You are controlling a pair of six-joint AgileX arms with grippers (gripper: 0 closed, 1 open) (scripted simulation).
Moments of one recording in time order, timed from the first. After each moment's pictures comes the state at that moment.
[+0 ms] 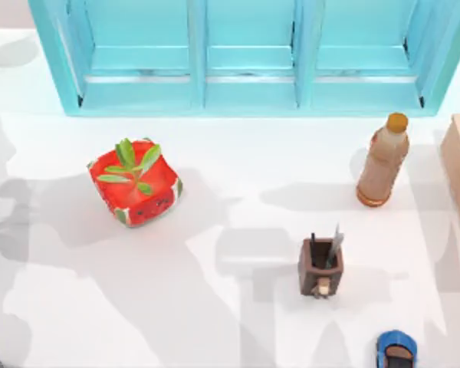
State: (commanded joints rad) left arm 0.23 1.96 1.34 -0.94 0.00 0.26; right arm 0.00 0.00 0.00 0.00 0.00 0.00
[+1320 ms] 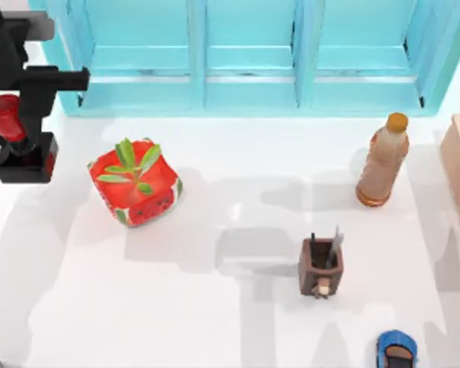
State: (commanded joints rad) left arm -0.17 1.87 1.76 -1.47 0.00 -0.14; right arm 0.00 0.00 0.00 0.00 0.00 0.00
